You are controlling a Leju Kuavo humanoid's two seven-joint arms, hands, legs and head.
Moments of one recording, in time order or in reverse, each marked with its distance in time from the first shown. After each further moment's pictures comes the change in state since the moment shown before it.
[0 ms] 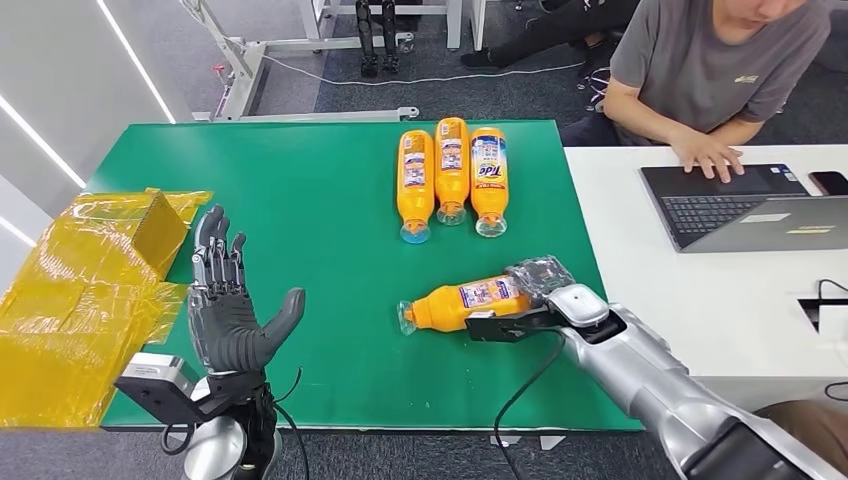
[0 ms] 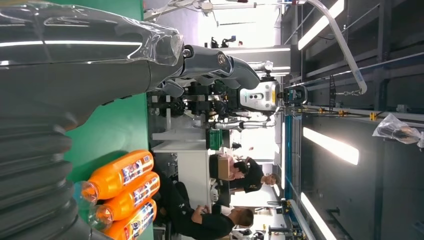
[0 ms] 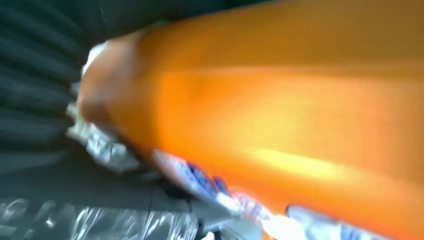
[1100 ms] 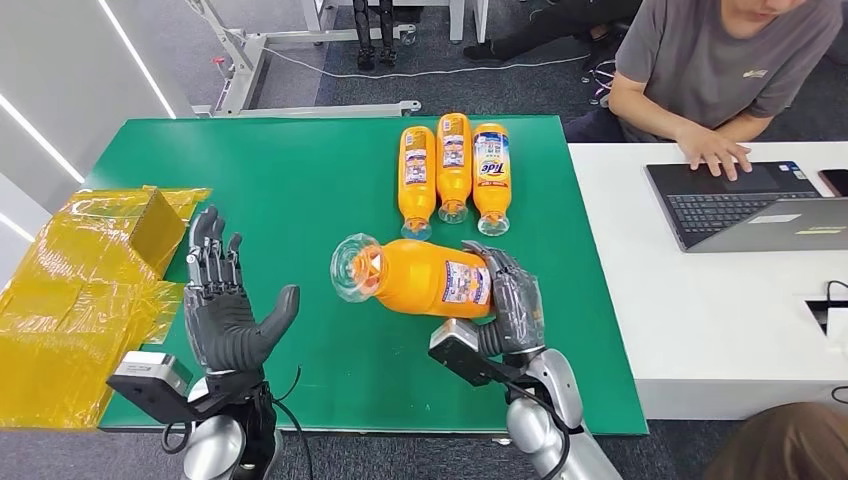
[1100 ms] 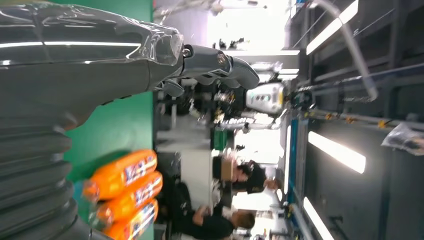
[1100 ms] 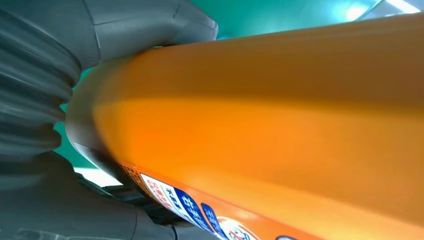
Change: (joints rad) left arm -0.002 -0.010 0.004 0.000 0.038 -0.014 0.005; right arm 0.488 0.294 -0.467 -0.560 -0.172 -0.575 -0.342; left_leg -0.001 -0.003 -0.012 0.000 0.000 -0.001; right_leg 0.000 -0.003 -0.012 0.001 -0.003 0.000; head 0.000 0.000
